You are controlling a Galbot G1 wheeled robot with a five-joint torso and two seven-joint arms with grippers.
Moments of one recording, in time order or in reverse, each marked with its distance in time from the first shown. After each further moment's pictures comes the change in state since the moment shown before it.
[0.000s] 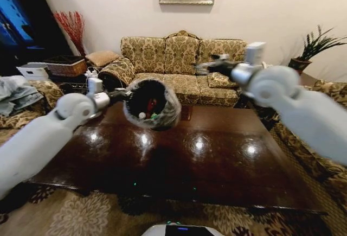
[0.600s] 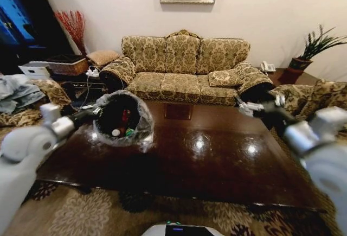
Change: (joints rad) left arm 0.790 -0.316 -0.754 -0.223 0.123 -0.130 0.175; right arm -1.444 0.602 1.208 0.476 -0.322 -0.038 -0.239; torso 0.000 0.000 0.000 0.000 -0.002
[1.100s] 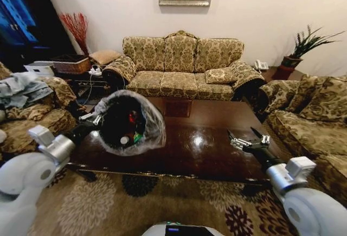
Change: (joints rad) left arm 0.112 -0.153 -0.019 -0.134 0.047 -0.063 -0.044; right arm -0.101 0.078 -0.083 -0.007 -0.183 0.092 -0.055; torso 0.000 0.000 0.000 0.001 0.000
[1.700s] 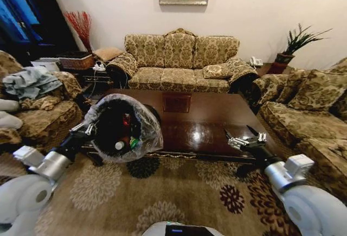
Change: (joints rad) left arm 0.100 -0.206 -0.086 -0.078 0.028 -0.010 0.054; right arm -0.007 -0.032 -0.078 -0.003 -0.025 0.033 -0.030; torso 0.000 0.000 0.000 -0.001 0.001
